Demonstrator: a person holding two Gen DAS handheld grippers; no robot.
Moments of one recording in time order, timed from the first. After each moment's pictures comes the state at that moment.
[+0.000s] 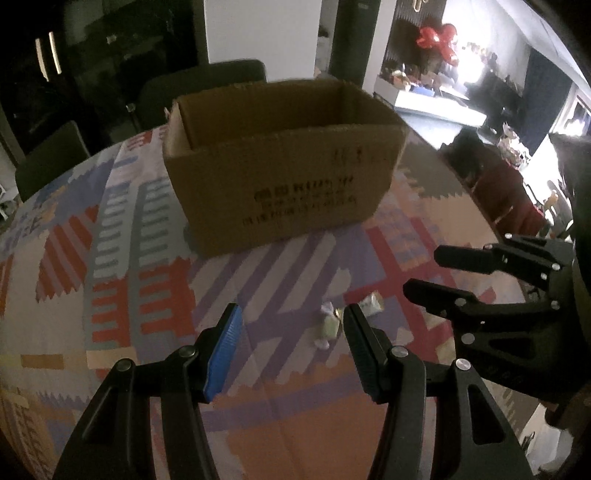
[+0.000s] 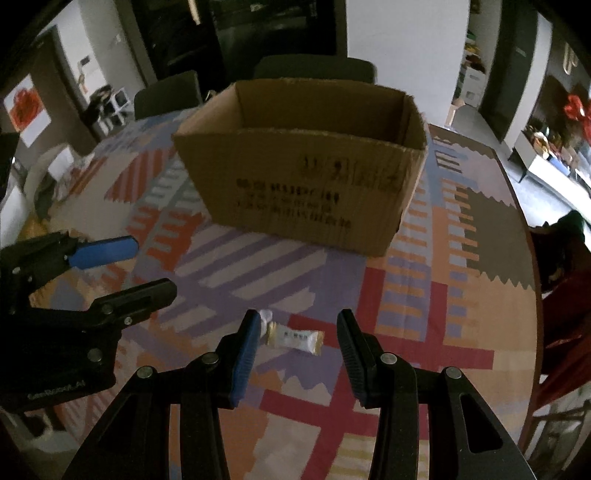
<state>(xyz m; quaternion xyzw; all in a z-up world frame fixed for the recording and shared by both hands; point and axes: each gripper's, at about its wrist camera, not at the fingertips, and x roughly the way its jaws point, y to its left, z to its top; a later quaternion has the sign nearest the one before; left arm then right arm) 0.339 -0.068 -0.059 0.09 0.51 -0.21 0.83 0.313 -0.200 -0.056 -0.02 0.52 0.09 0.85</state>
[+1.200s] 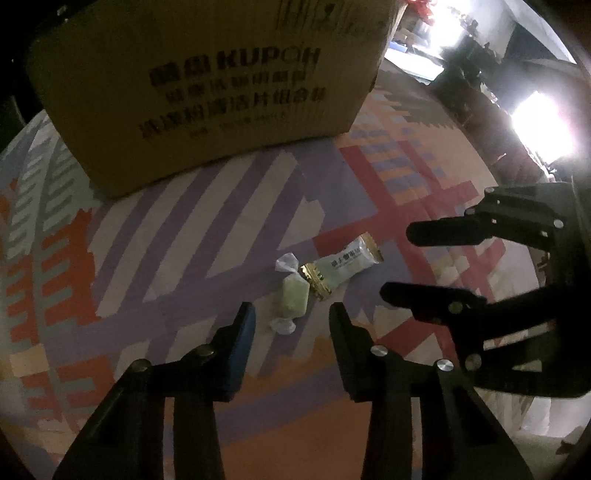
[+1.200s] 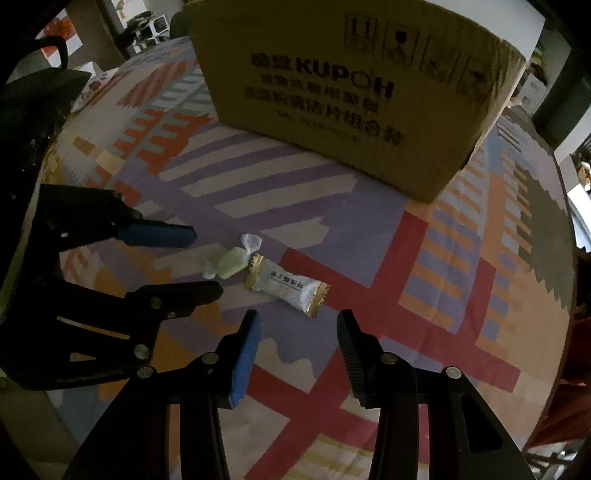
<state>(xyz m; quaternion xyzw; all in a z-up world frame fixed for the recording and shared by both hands) 0.342 -0.099 -0.159 0.10 0.58 -0.28 0.76 0.323 -0.201 -0.134 -0.08 0.59 0.17 0.79</state>
